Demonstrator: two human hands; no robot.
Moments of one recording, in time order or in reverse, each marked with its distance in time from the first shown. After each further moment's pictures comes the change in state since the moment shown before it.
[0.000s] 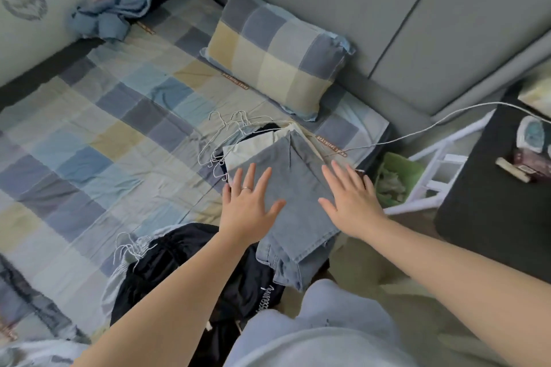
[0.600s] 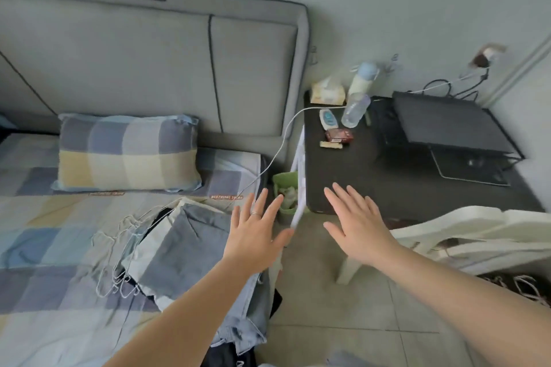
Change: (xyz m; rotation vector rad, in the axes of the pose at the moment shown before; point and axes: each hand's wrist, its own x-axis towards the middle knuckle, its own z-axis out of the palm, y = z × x) left_hand -0.034 0.203 -0.003 0.159 -0.025 0.765; right_hand -0.235 0.095 -0.035 0.128 0.311 0.544
